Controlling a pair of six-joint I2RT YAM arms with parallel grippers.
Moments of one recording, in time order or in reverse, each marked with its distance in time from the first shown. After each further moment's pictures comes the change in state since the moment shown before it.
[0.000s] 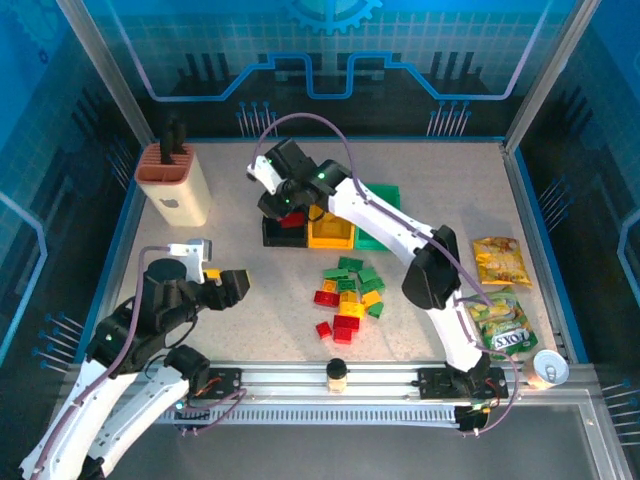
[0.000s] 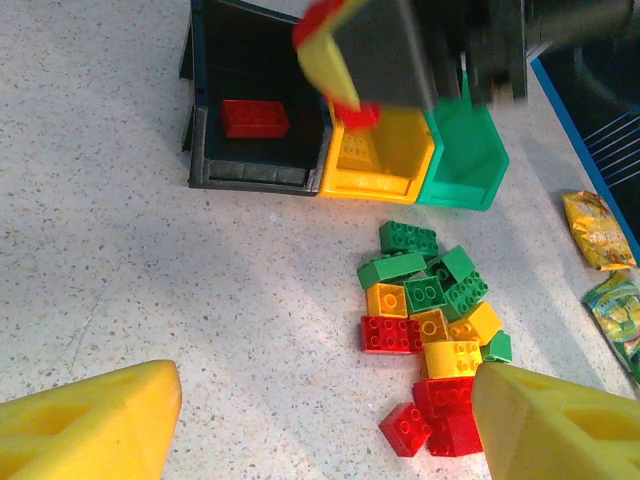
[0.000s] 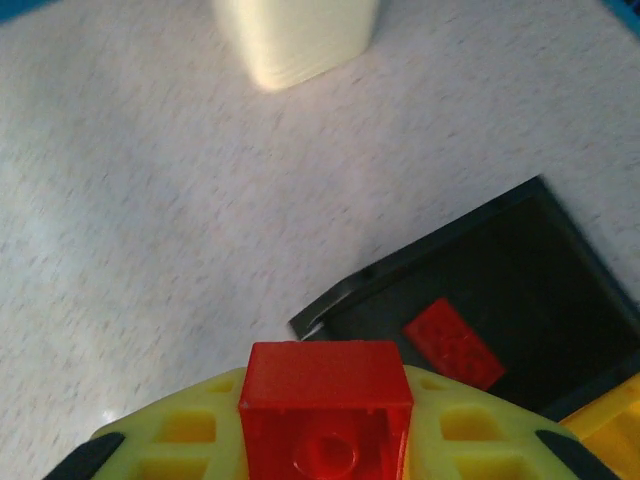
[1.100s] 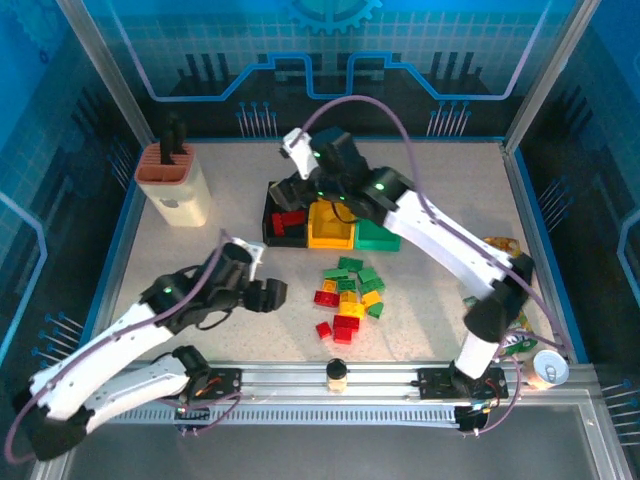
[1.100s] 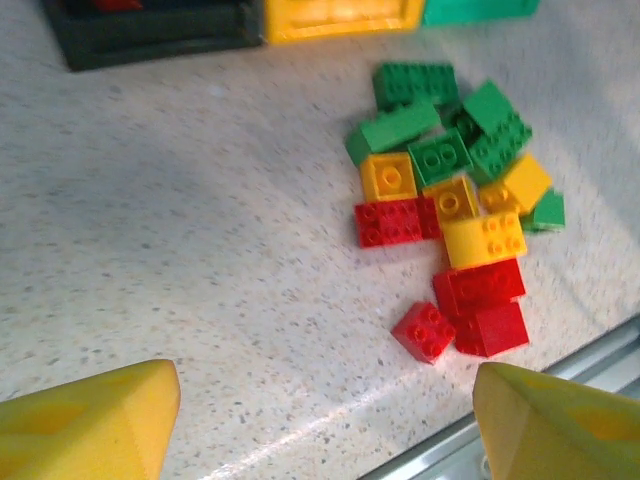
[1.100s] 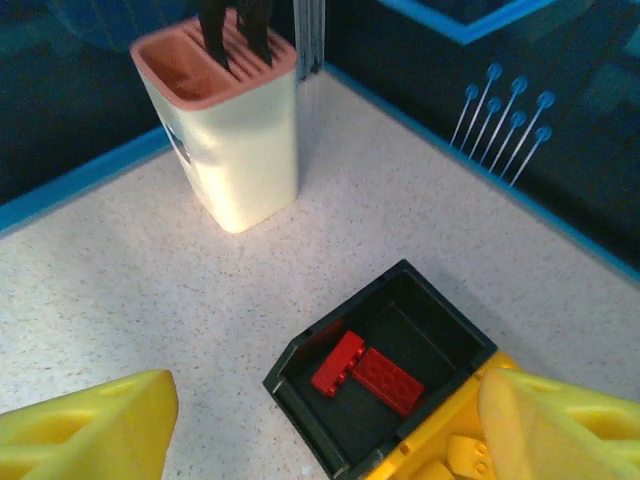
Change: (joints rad) left arm -0.334 0.436 0.056 0.032 -0.077 0.003; right arm 0.000 -0.542 -0.461 0.262 0.104 0.093
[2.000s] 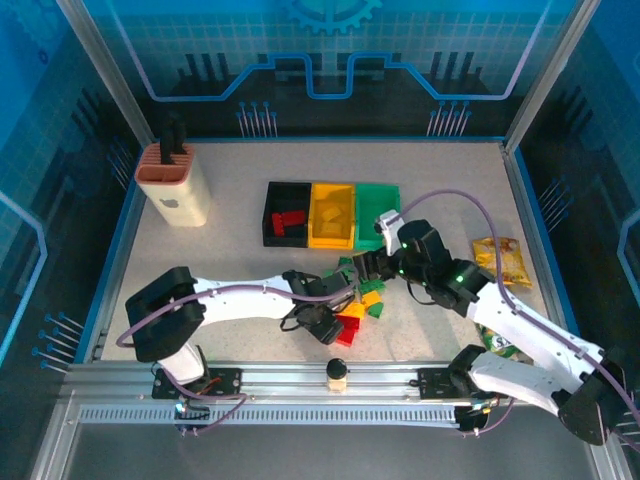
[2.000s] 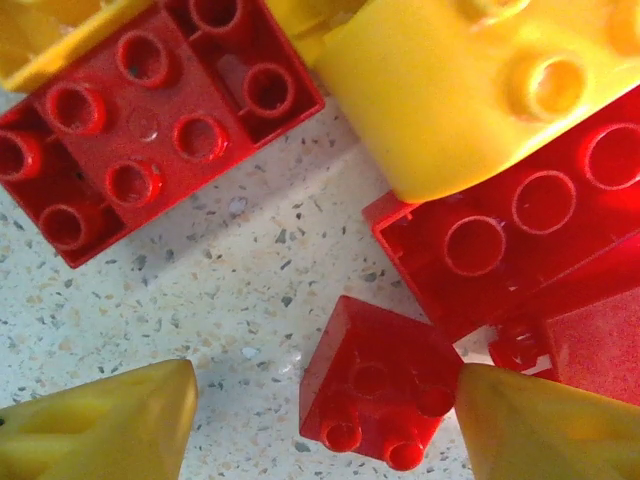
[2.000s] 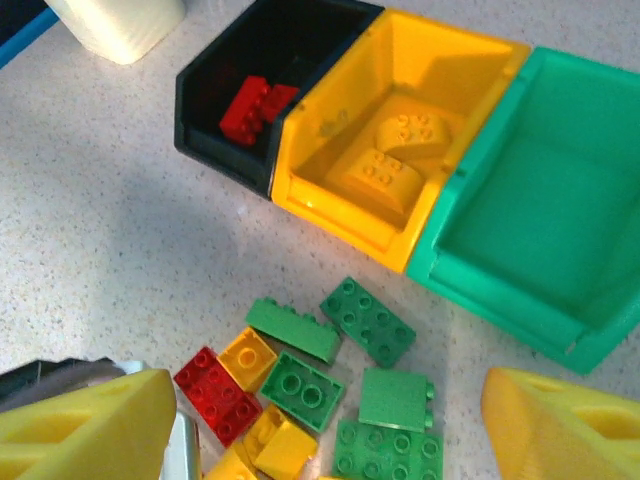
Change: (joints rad) left arm -0.277 0.763 0.137 0.182 -0.001 0.144; right arm -0.127 -0.701 -1.011 0.172 0.005 0.239
